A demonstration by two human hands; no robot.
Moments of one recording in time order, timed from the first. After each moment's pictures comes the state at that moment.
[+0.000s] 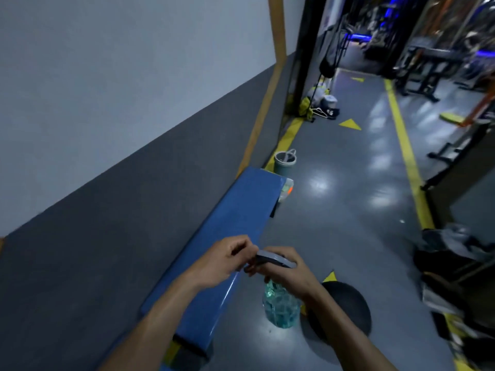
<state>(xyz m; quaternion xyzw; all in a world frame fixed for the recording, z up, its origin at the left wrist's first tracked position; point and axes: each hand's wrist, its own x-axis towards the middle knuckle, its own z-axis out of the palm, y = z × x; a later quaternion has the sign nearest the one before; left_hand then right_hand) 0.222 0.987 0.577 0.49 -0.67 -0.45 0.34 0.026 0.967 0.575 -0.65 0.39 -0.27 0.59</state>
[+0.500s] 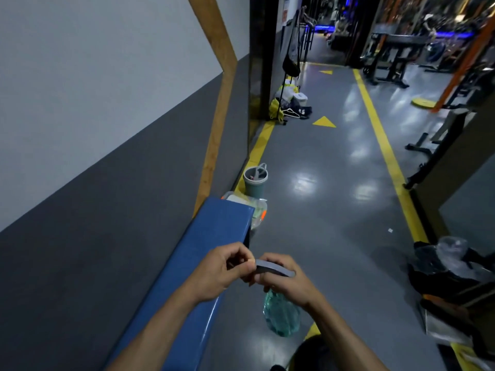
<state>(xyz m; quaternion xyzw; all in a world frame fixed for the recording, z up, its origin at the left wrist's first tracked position) 0.084 0.626 0.566 0.44 -0.66 -0.49 0.35 -0.115 0.621 0.549 -0.62 0.40 -0.32 0.59</state>
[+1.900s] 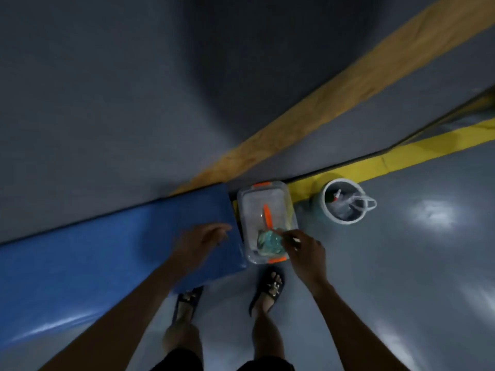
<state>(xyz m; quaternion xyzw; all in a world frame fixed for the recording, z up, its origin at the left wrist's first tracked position) 0.111 -0.064 0.278 0.78 -0.19 -0.40 0.43 -0.058 -0.288 0.242 -0.84 0.40 0.02 0.37</state>
